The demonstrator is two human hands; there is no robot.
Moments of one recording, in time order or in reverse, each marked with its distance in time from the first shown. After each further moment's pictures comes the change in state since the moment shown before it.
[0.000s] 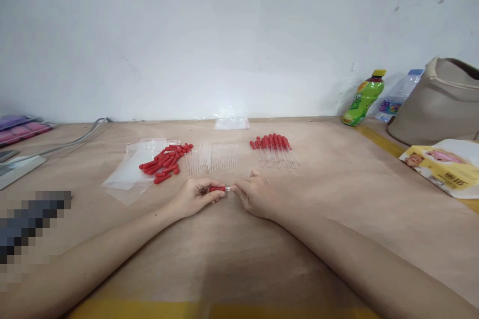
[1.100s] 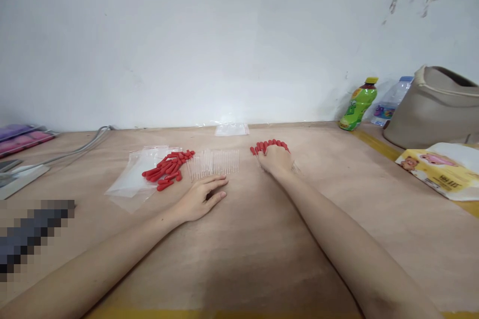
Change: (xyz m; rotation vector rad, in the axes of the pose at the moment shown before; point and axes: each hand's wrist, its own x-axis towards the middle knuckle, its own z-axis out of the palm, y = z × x) left_hand 0.007 -0.010 -0.007 0.449 0.049 0.198; right_hand 0.047 0.072 -0.020 -0.233 -0.052 1.014
